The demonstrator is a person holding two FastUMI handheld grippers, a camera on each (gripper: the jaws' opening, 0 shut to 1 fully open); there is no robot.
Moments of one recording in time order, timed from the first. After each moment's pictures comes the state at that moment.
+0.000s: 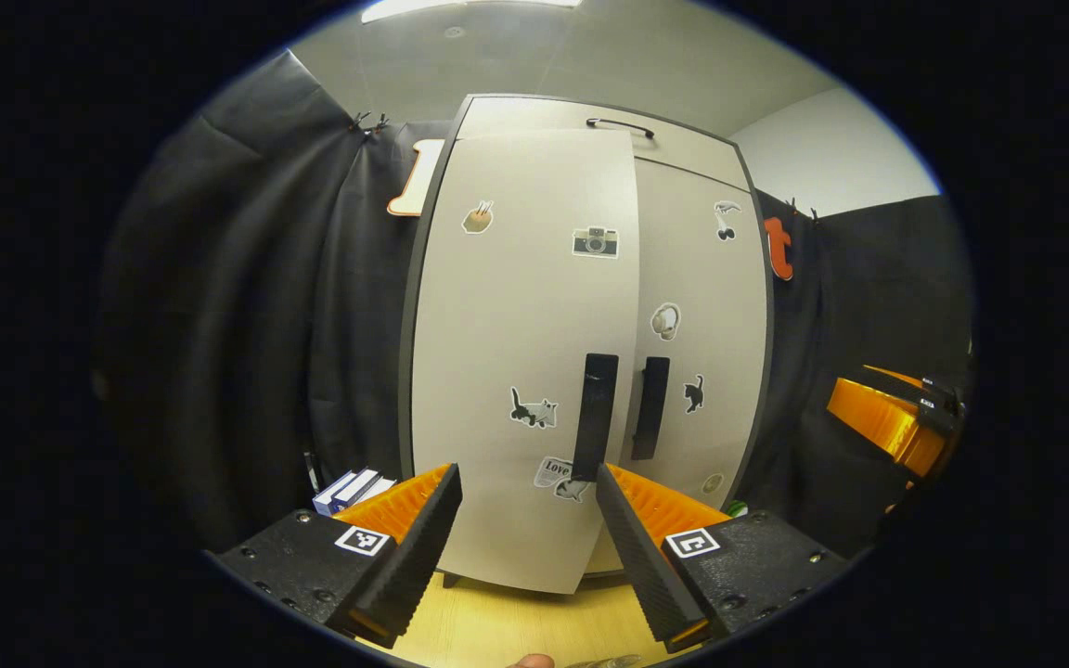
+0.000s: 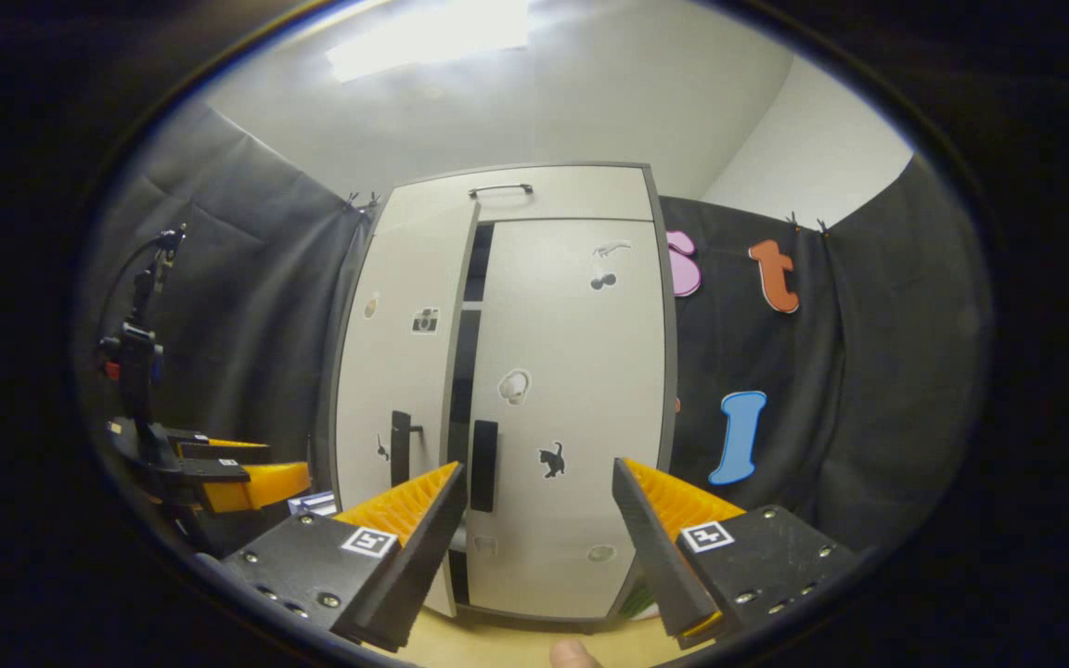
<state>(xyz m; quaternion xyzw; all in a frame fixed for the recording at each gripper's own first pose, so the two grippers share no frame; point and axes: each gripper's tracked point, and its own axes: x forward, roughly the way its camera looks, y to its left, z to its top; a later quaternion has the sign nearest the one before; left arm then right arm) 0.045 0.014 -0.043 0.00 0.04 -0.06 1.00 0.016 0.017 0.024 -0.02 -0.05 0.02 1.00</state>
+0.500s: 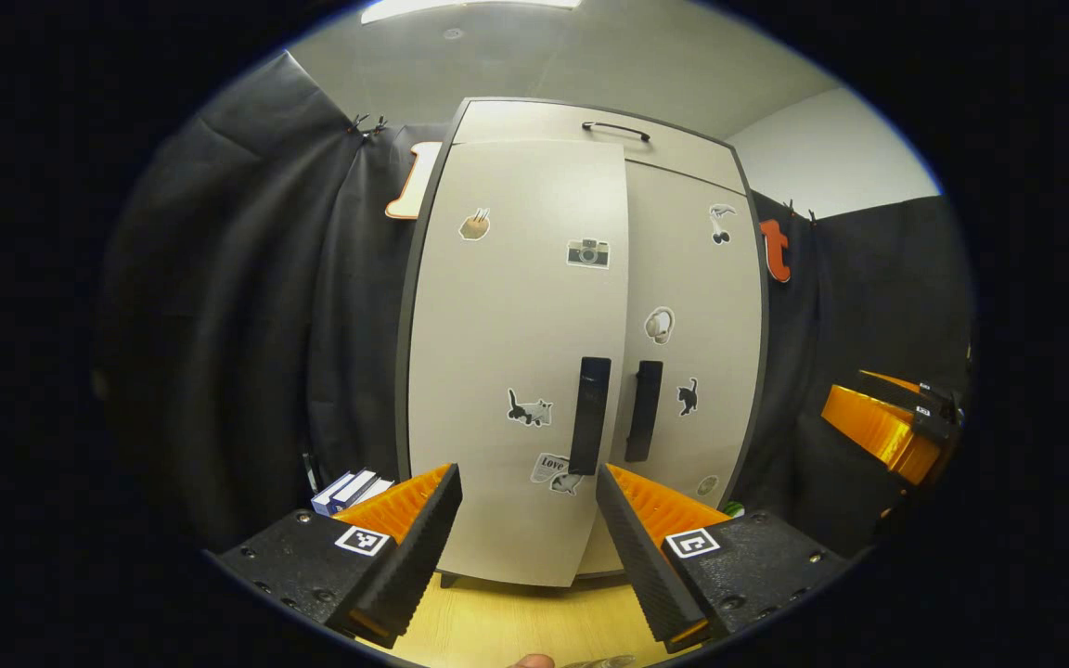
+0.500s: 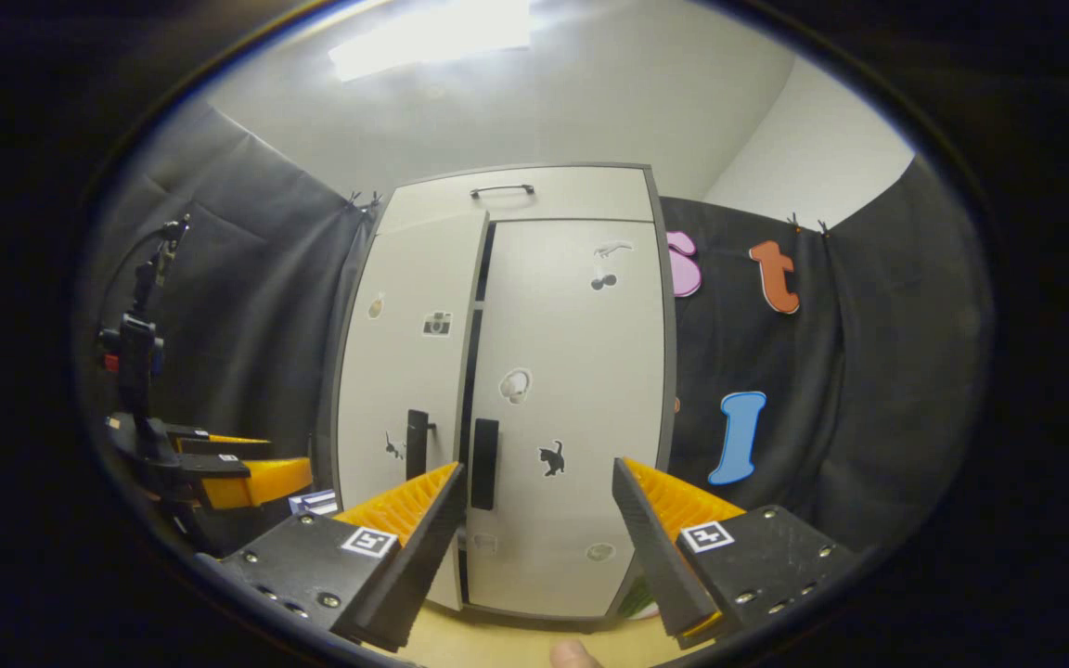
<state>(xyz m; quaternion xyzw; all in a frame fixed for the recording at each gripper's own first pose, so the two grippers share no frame) 0.041 0.008 -0.037 0.00 0.04 -0.06 1.00 0.015 0.016 0.023 -0.03 -0.05 0.02 1.00</state>
